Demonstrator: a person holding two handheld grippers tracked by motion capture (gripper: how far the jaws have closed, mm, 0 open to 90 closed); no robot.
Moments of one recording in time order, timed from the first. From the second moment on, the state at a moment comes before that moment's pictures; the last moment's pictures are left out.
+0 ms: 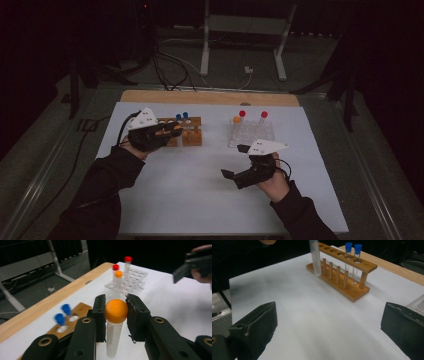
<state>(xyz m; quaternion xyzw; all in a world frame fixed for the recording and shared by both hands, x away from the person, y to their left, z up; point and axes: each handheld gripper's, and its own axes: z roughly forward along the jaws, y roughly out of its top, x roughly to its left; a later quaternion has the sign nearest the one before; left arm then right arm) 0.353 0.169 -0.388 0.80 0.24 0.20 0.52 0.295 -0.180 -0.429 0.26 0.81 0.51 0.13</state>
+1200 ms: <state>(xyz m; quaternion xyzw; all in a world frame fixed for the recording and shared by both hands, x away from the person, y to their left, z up) 0.425 0.183 -0.427 0.74 0.36 0.26 0.50 0.298 -0.188 -0.433 0.26 0.81 0.51 0.12</state>
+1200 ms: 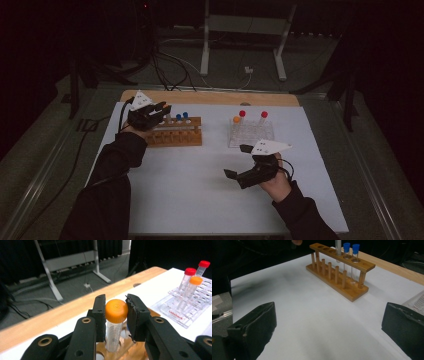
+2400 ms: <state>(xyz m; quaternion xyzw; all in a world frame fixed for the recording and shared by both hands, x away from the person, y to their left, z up) 0.393 0.188 -0.414 0.75 0.34 0.22 0.52 0.308 -0.201 -0.423 0.28 0.80 0.52 0.15</state>
